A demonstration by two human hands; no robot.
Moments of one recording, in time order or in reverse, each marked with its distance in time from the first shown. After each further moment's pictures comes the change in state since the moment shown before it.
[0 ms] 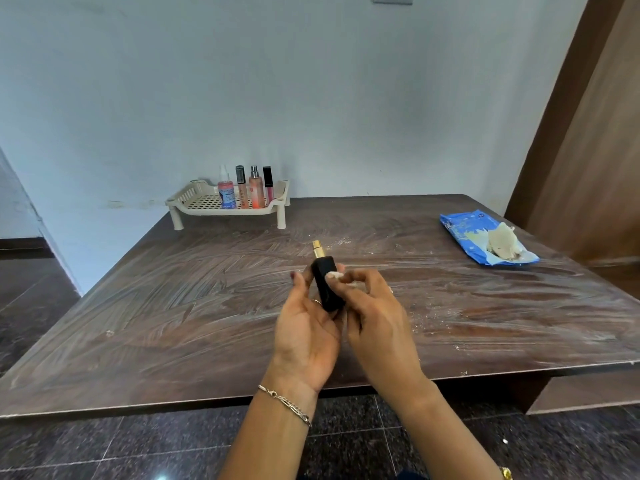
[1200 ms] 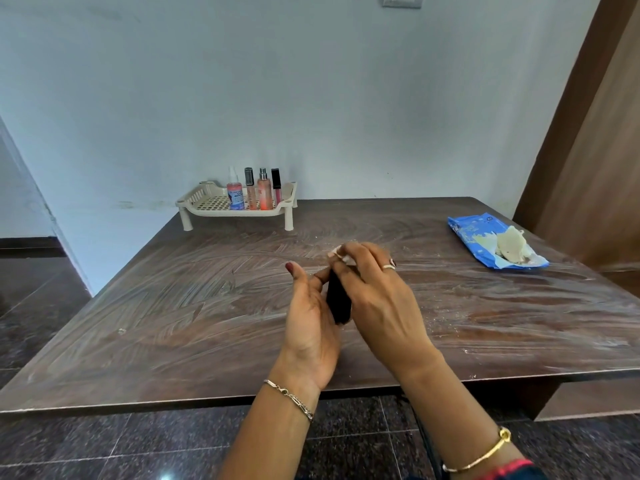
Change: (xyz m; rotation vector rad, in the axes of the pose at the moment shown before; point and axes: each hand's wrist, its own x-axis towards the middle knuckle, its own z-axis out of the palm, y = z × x) left_hand 0.003 0.005 0.002 0.263 -0.099 0.056; right_hand 0.029 0.000 -0.005 -0.456 -0.011 -0.306
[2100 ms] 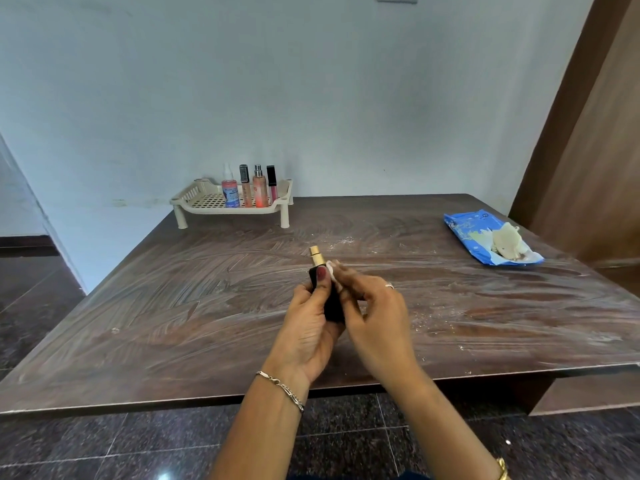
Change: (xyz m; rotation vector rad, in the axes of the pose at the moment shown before) left_hand -0.001 0.002 0.001 -0.133 0.079 -0.072; right_hand -0.020 -0.014 0.011 0.692 -0.024 0.564
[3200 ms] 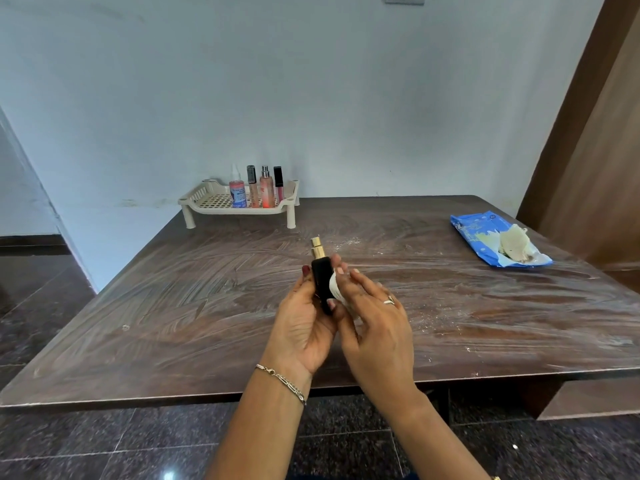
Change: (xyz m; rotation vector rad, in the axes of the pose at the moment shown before) left_hand 0.012 0.010 -0.011 -0.033 0.065 -0.031; right_hand -0.019 0.005 0.013 -0.258 0.140 -0.244
